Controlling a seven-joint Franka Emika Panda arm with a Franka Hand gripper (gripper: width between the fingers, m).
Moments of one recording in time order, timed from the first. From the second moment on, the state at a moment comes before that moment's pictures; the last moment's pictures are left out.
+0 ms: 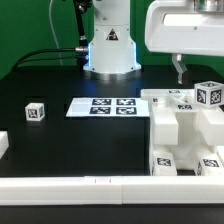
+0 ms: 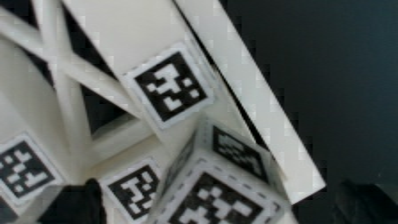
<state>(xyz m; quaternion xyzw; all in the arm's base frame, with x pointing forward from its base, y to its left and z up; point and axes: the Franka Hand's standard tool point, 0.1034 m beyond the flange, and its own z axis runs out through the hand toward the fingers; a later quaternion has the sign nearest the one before) 0.589 0.117 0.129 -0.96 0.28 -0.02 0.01</state>
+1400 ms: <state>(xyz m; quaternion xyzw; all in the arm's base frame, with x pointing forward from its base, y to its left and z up) 0.595 0.110 0.123 -0.98 0.20 -0.03 0.00</state>
